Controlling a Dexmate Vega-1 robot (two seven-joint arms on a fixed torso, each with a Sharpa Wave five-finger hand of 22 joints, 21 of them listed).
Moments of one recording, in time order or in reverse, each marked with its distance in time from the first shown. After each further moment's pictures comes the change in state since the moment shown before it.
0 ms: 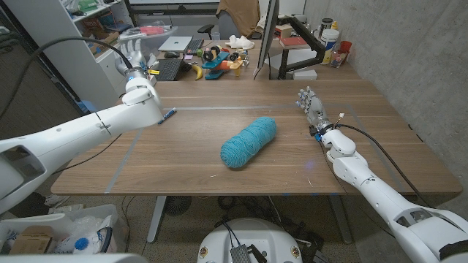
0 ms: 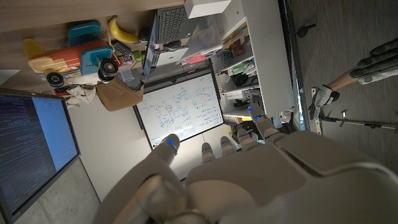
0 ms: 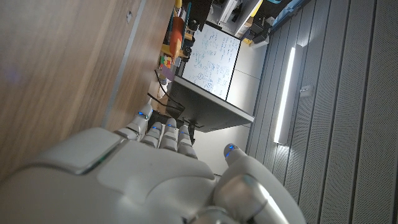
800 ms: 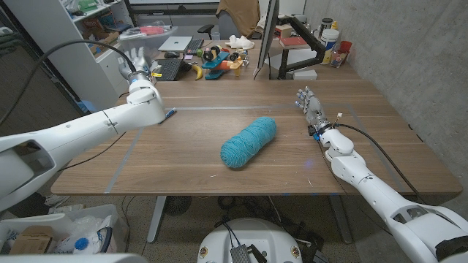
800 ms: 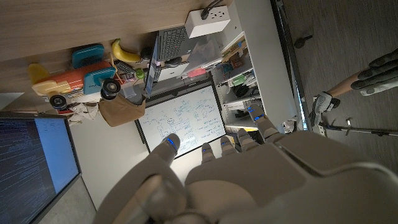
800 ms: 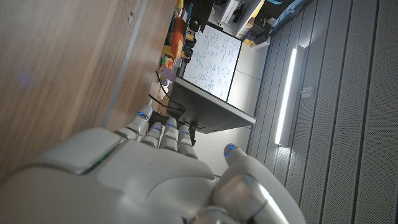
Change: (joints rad) left arm -0.058 -0.037 0.076 0.107 0.009 -0.018 -0.061; left_hand 0.000 0.000 -0.008 0.009 0.000 0.000 0.000 -0.005 0.005 0.000 0.008 0.000 0.005 0.000 0.000 -0.008 0.005 0.000 0.000 -0.012 0.000; right arm 0.021 0.014 -0.009 0.033 -0.010 0.007 0.001; right_hand 0.000 0.000 0.000 0.000 0.000 0.004 0.004 0.000 0.000 0.007 0.000 0.000 0.000 0.000 0.000 0.000 0.000 0.000 0.000 -0.008 0.000
